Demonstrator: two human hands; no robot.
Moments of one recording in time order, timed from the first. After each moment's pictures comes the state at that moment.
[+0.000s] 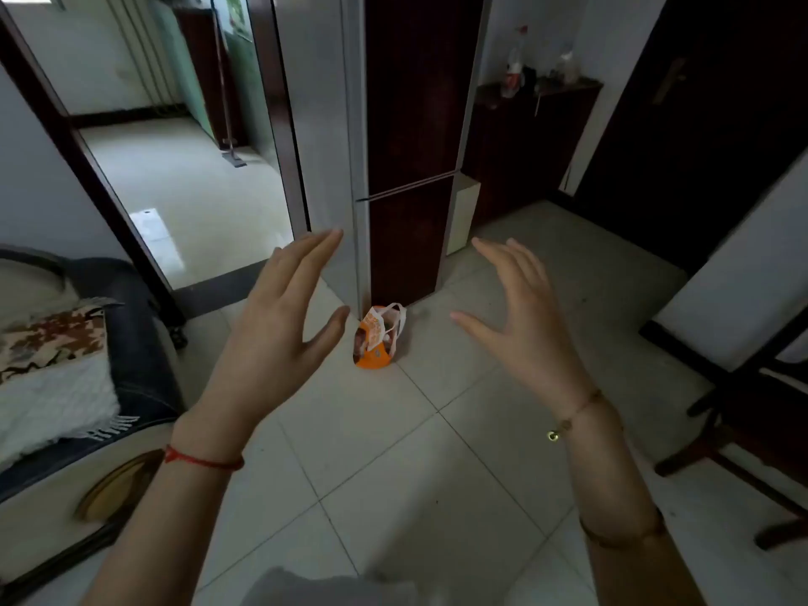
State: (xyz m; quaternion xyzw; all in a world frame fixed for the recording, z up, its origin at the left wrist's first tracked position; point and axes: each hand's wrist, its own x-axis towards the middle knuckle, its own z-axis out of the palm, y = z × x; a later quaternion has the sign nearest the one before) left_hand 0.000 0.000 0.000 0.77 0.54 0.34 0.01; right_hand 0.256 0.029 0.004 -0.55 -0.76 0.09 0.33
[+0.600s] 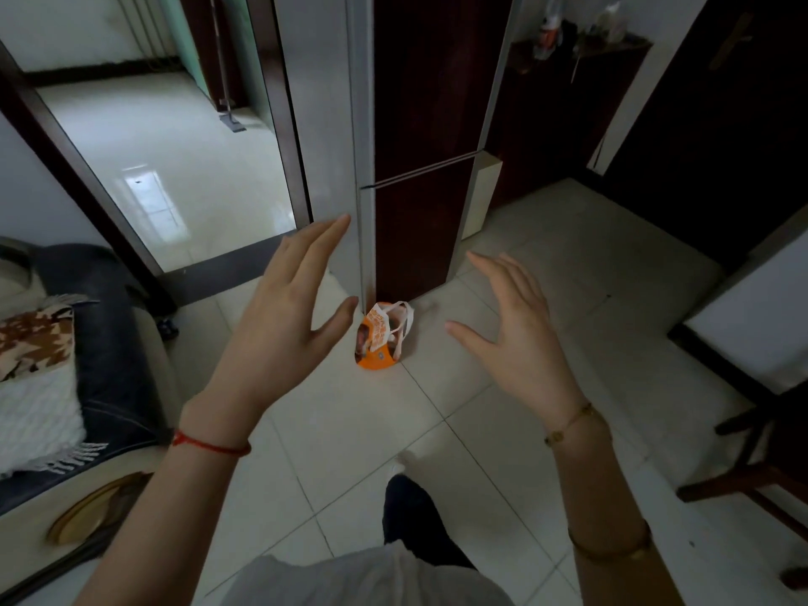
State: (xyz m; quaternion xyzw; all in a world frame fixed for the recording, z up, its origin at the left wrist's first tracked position) left_hand -0.002 0.180 -0.028 0.76 0.57 0.32 0.05; right_hand 0.243 0.202 -0.039 -0.56 -0.76 0.14 0.29
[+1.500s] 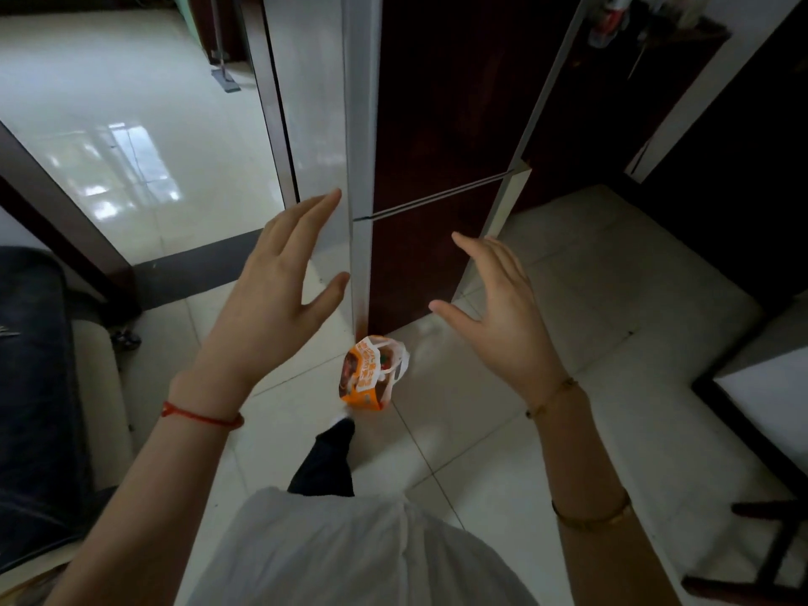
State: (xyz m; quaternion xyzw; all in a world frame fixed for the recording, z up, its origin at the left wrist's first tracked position) left_hand -0.020 0.506 -0.051 0.72 0.61 0.32 0.08; right_hand 0.217 0.542 -0.059 -0.54 -0.78 0.19 0.26
